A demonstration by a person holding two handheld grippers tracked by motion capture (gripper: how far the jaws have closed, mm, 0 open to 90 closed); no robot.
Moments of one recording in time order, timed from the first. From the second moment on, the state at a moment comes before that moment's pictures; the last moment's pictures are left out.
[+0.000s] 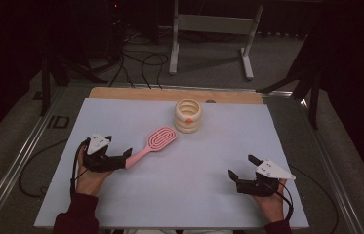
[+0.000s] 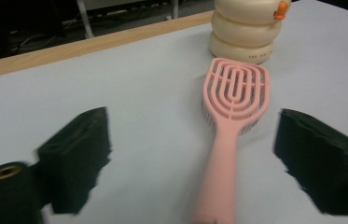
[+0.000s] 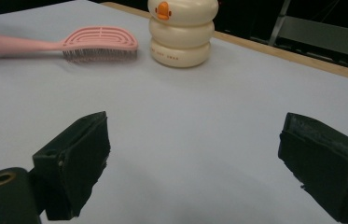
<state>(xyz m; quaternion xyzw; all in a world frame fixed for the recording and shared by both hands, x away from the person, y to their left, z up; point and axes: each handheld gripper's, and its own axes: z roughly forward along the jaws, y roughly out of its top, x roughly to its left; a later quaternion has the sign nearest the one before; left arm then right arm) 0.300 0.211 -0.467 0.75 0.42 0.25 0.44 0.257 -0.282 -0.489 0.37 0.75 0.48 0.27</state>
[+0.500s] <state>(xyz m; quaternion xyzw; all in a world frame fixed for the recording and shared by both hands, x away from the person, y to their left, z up) 0.258 0.237 -0.470 0.74 0.40 0.28 0.46 0.259 -0.287 -0.487 0.36 0.74 0.51 0.26</state>
